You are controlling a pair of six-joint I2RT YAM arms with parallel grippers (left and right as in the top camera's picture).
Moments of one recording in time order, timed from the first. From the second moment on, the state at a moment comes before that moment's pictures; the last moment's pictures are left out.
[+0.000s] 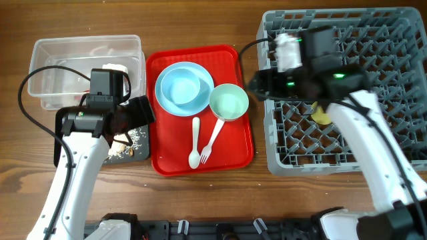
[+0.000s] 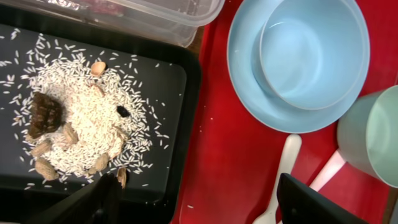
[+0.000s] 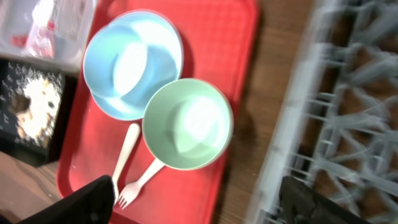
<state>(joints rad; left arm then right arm) -0.07 1.28 1.03 -0.90 0.02 -0.40 0.31 1.53 1.38 -0.88 -0.28 0.10</state>
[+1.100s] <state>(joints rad) -0.07 1.28 1.03 -0.90 0.00 -0.41 0.30 1.62 1.47 -0.34 0.71 -0.13</state>
